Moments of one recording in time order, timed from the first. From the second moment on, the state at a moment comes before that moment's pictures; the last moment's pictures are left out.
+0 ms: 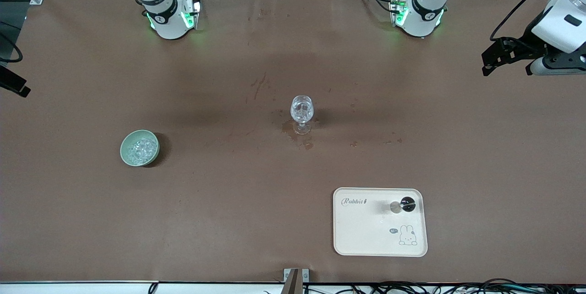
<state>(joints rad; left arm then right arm) -0.07 -0.09 -0.08 -1.63 0.03 1.57 -0.13 -0.01 0.03 -0.06 -1.45 -0.12 1.52 0.19</state>
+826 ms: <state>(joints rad) -0.06 -0.09 -0.07 -1.61 0.03 1.56 -0.12 -0.08 -0.01 -0.04 -1.46 -0.08 1.58 0.10</state>
